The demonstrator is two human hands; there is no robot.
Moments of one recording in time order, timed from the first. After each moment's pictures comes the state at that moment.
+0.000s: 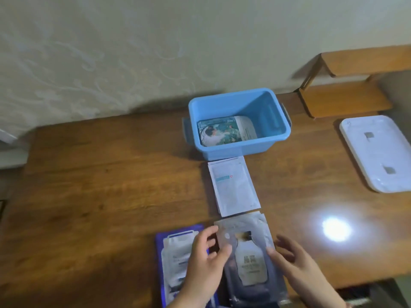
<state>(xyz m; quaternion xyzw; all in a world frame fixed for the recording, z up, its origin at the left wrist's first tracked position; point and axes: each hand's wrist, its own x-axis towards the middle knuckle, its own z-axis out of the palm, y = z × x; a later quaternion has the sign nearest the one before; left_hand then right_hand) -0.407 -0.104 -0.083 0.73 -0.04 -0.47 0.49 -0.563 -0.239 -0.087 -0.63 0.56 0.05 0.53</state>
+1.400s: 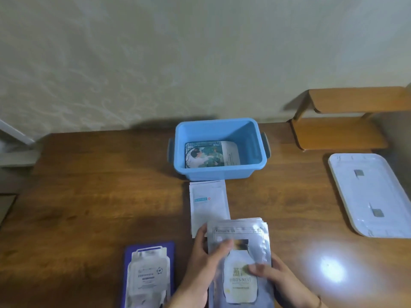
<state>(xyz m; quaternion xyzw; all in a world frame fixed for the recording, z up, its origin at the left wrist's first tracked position) -0.443 -0.196 -0.060 0.59 0.05 -0.46 0.66 -0.568 -0.325 -0.063 -0.36 0.32 0.07 0.87</state>
